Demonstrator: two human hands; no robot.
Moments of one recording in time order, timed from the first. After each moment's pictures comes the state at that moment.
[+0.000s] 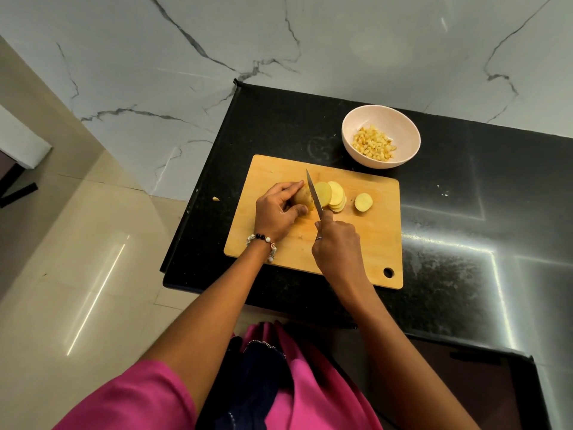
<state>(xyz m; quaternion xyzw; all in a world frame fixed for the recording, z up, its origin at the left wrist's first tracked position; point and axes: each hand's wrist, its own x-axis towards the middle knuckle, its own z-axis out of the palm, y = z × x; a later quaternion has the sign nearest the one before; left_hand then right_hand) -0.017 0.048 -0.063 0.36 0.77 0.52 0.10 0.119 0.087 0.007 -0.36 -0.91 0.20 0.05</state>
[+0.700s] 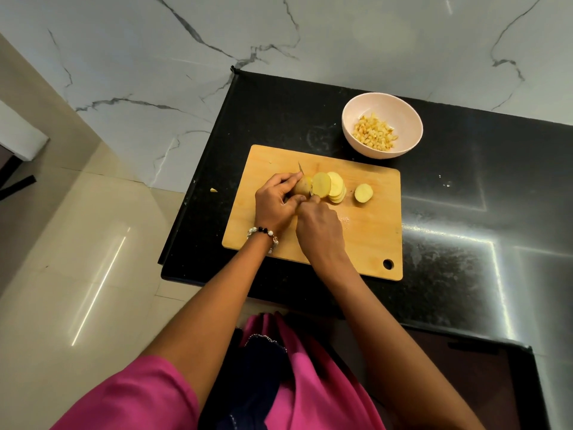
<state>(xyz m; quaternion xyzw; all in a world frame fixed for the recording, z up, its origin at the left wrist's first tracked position) -0.016 0.052 -0.068 0.37 0.78 0.51 0.05 0.090 0.082 0.002 -0.31 -0.94 0.11 0.05</state>
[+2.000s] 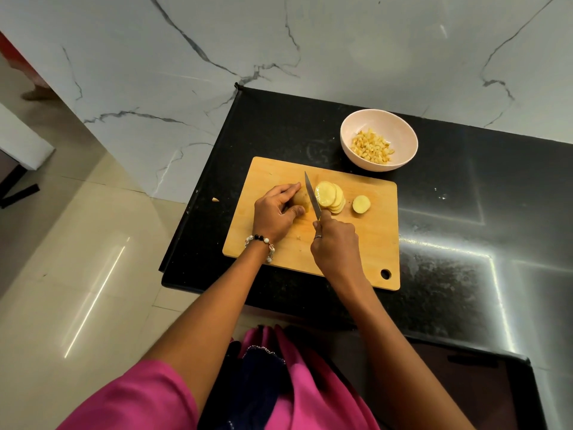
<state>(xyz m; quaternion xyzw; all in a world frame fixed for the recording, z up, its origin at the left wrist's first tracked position) -0.016 0.048 -0.063 0.35 0.78 0.51 0.09 0.121 0.091 0.011 -0.36 -0.90 0.23 0.08</state>
